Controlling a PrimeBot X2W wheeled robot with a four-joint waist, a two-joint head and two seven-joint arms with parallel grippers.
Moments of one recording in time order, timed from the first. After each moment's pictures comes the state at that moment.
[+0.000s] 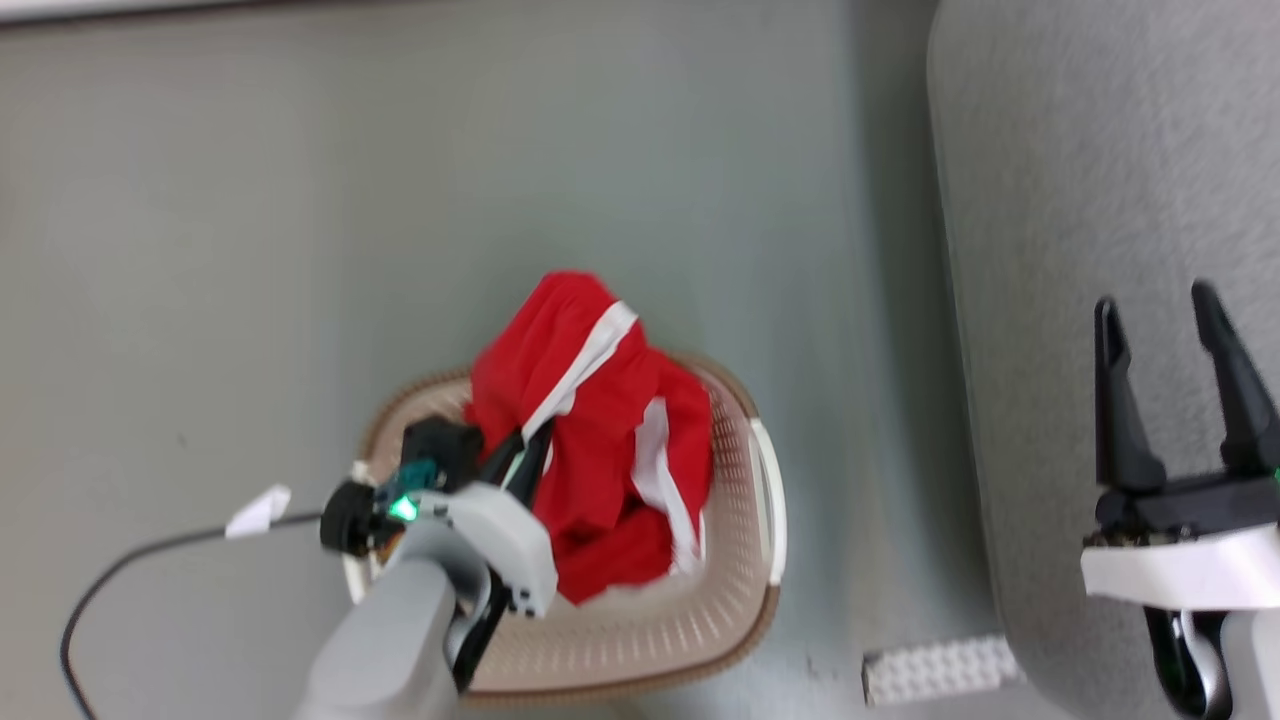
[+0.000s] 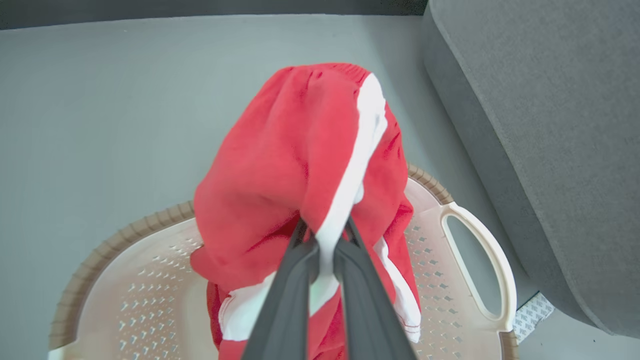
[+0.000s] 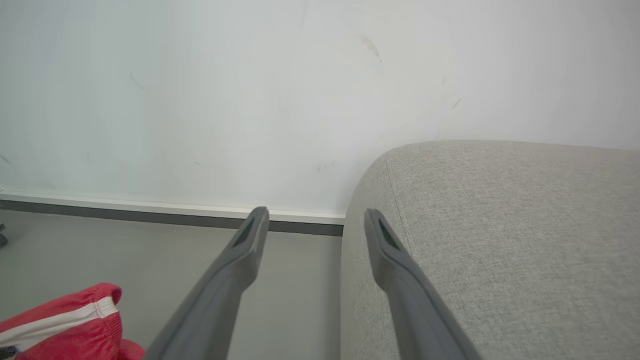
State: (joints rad) left arm -0.67 0.06 -0.43 0.91 -0.28 -0.12 -0.26; right arm -0.30 -0.15 0.04 0.04 0.23 0.13 -0.26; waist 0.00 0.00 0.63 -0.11
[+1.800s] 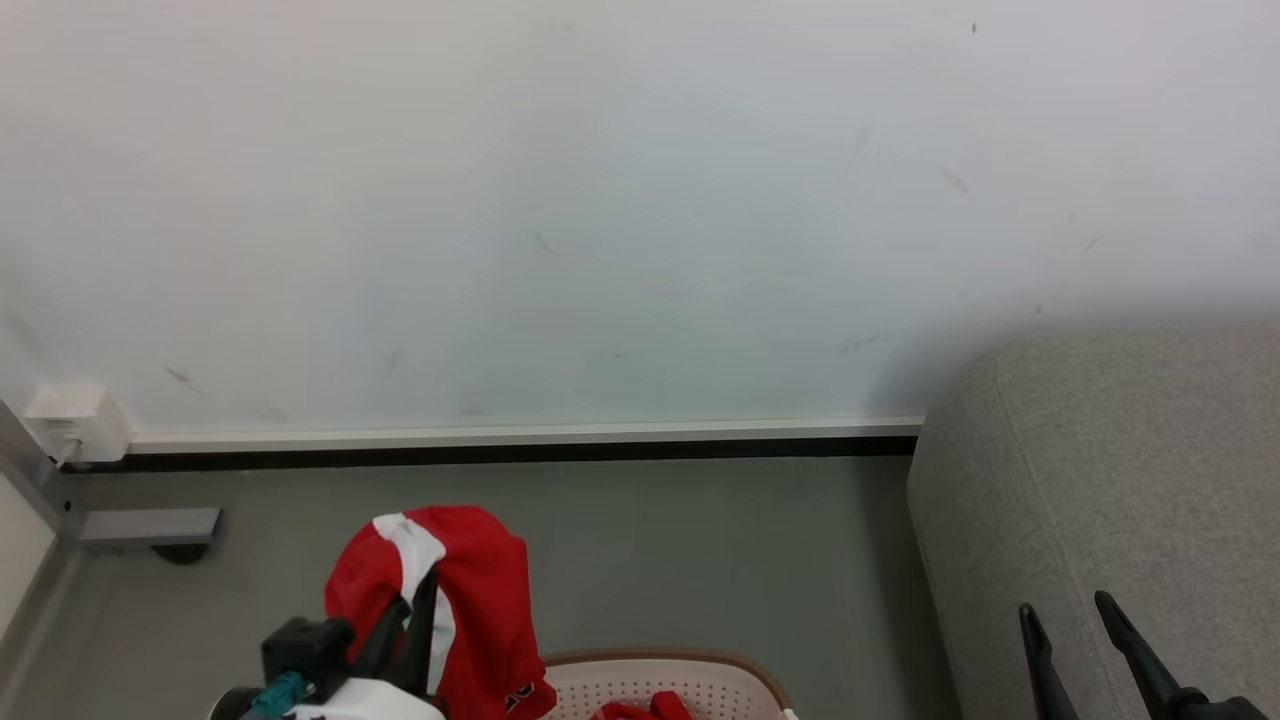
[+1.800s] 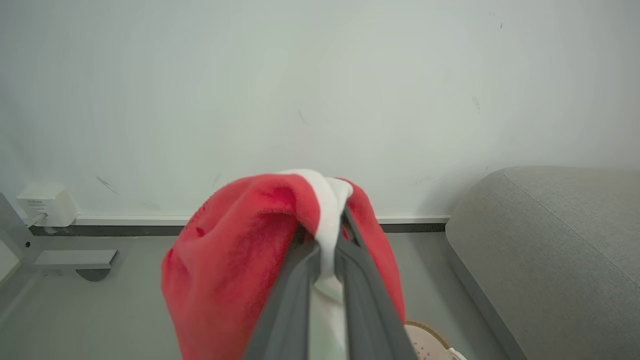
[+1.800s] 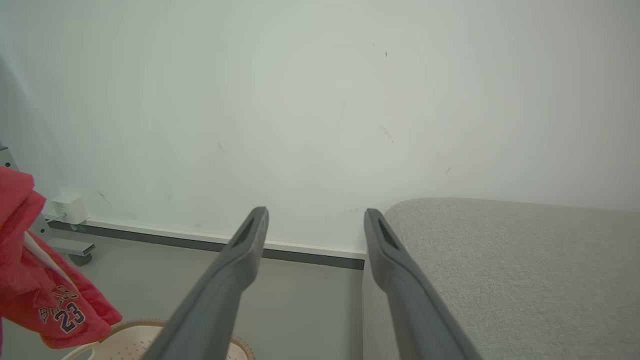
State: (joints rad) left arm -0.16 0.14 -0.21 0.44 -0.28 -0.03 -0.26; right arm 0.05 -0.15 0.09 0.20 0.23 0.13 -0.26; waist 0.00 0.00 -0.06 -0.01
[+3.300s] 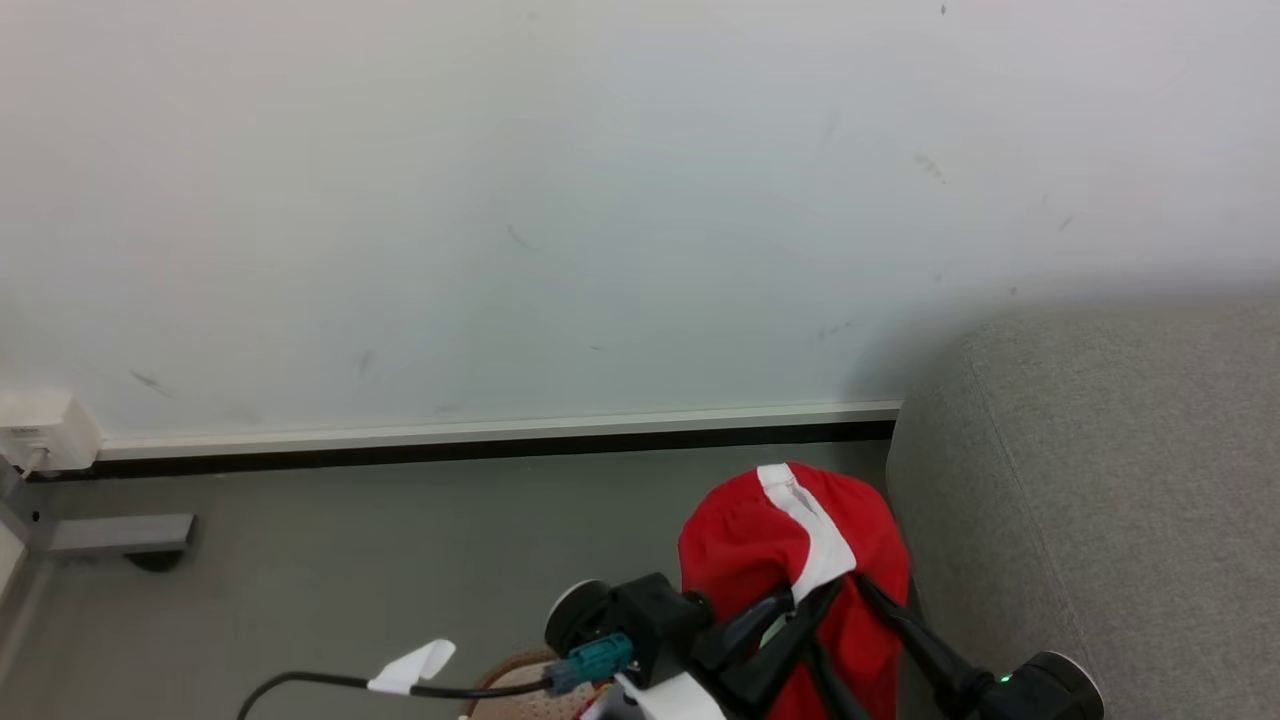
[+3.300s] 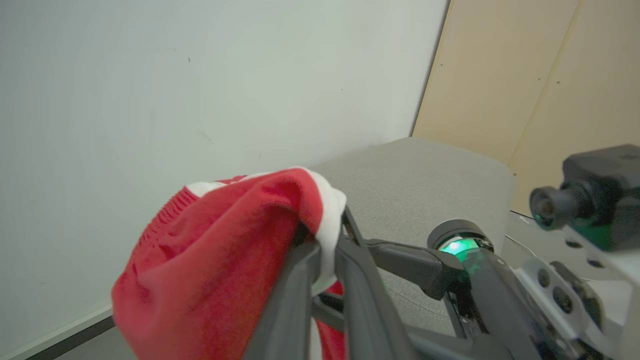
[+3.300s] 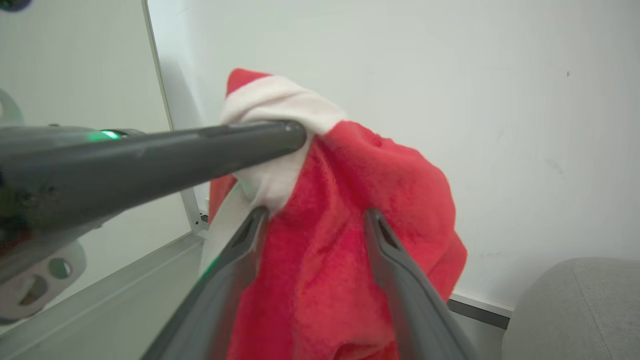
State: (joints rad) left arm -0.31 0.05 -0.72 0.17 -0.35 -0.12 -0.11; right arm -0.10 -0.18 0.54 0.15 0.36 0.13 -0.26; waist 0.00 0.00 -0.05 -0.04
